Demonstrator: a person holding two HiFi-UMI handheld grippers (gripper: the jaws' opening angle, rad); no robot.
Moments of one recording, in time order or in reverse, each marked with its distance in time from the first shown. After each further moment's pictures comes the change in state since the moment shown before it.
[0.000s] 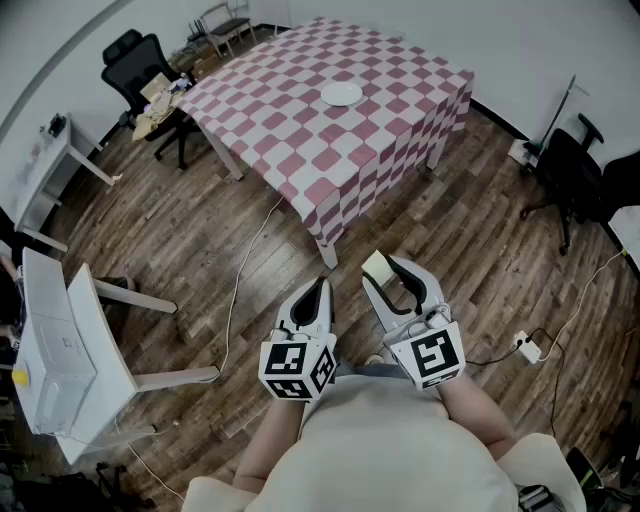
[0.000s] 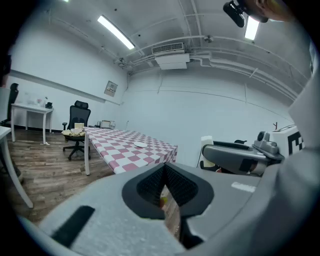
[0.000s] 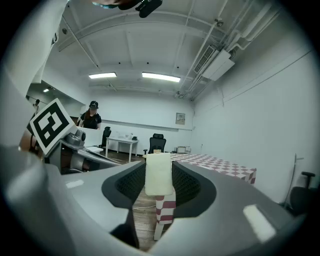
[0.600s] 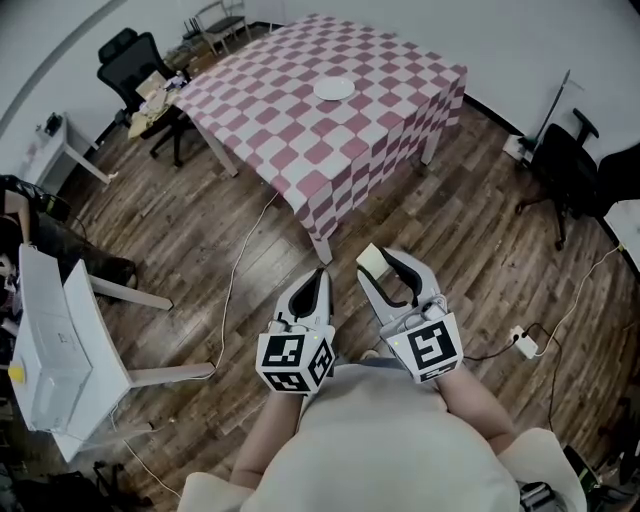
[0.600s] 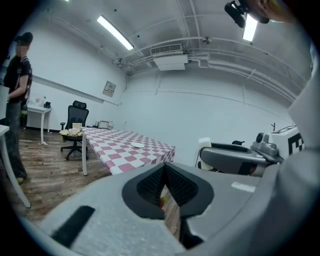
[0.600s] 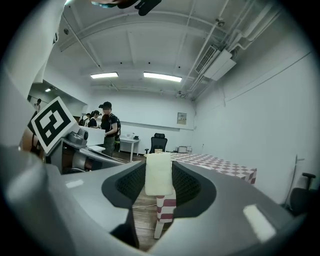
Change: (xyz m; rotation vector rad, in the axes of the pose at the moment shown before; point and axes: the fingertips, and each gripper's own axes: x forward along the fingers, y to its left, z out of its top) left arm 0.001 -0.016 -0.002 0.003 -0.010 -0.019; right arm -0.011 0.000 -0.002 -0.015 -0.001 0.016
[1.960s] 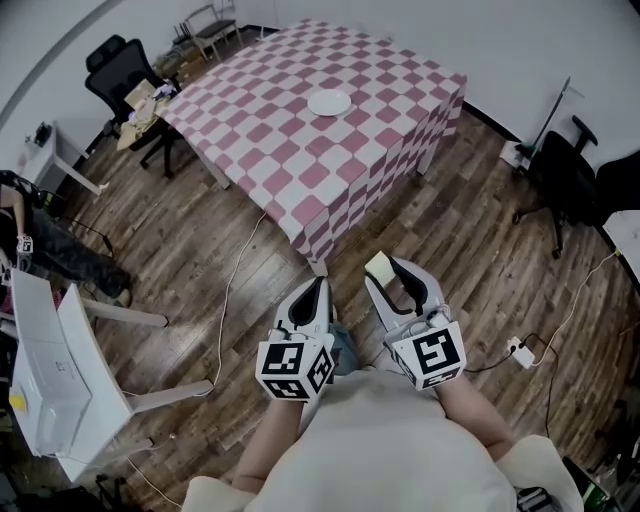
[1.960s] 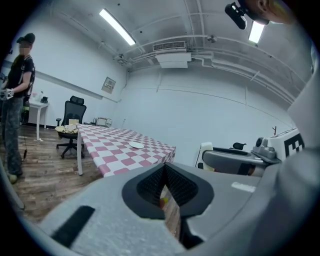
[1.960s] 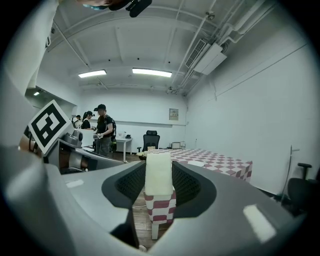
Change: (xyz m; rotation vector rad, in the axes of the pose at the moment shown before) left arm 0.070 0.027 0.020 -0.028 0.015 -0.025; right arm 0.049 -0.061 -0.021 0.115 0.066 -0.079
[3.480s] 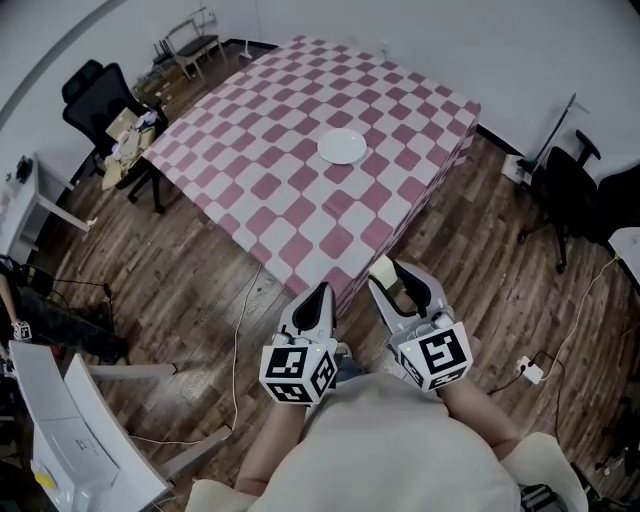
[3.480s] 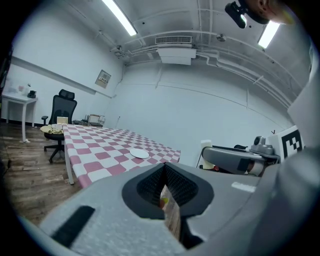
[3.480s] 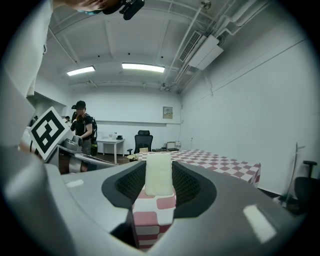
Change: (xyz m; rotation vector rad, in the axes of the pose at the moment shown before) left arm 0.152 0.132 0.092 -0.001 0.031 -0.085; right arm 0.204 -0.067 0.040 0.038 0.009 -0.059
